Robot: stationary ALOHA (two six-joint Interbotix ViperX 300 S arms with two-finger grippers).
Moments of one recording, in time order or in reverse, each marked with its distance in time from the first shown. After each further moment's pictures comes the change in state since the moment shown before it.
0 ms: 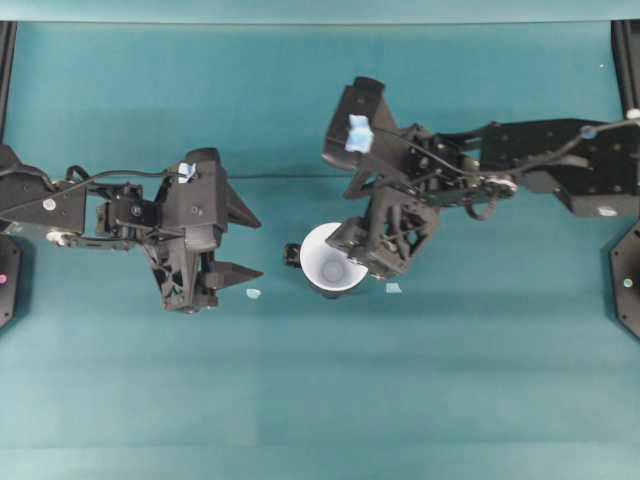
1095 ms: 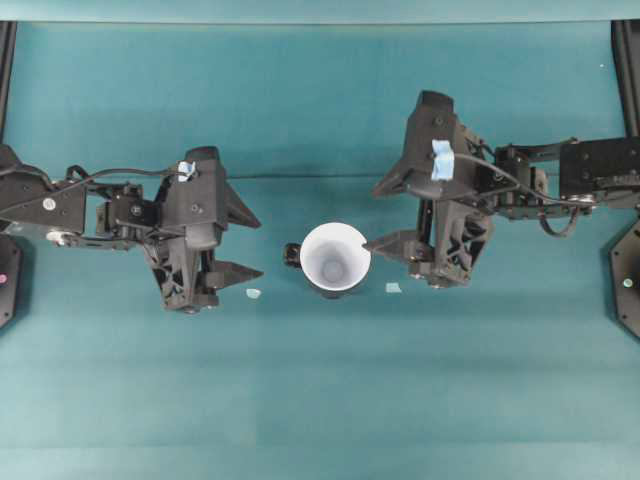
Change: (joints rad) left arm 0.000 -0.002 0.000 0.002 0.000 -0.003; right arm 0.023 -0.181 0.209 -0.048 -0.184 -0.143
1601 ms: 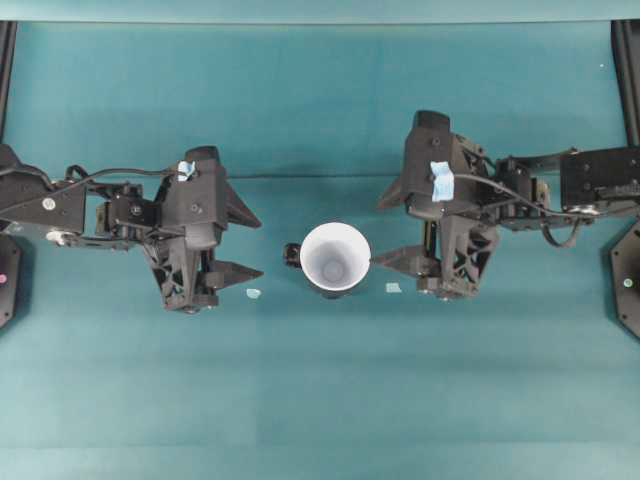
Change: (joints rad) left arm 0.000 0.000 0.000 0.000 -0.002 0.000; right arm 0.029 -0.002 0.008 0.000 0.038 -0.020
